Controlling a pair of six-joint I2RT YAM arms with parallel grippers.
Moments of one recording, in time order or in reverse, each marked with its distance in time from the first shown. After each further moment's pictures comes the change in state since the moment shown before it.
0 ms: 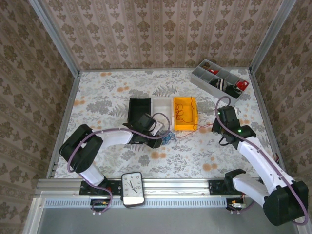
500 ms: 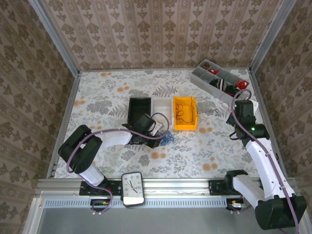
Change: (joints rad) left arm 0.000 -0.022 -0.020 0.014 0.000 -0.021; right arm -0.182 -0.048 0.147 -0.047 0.045 -0.056
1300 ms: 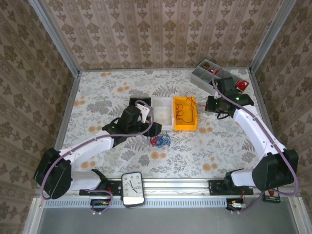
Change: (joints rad) left arm 0.075 -0.362 -0.021 0.055 -0.095 -0.136; right arm 0.153 0.434 0.348 -0.123 -0.368 -0.077
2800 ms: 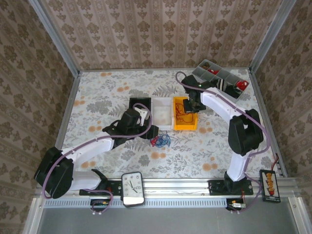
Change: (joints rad) left arm 0.011 0.017 -0.050 -0.017 -0.029 -0.026; right arm 0.224 0.510 0.314 -0.144 0.159 -0.046
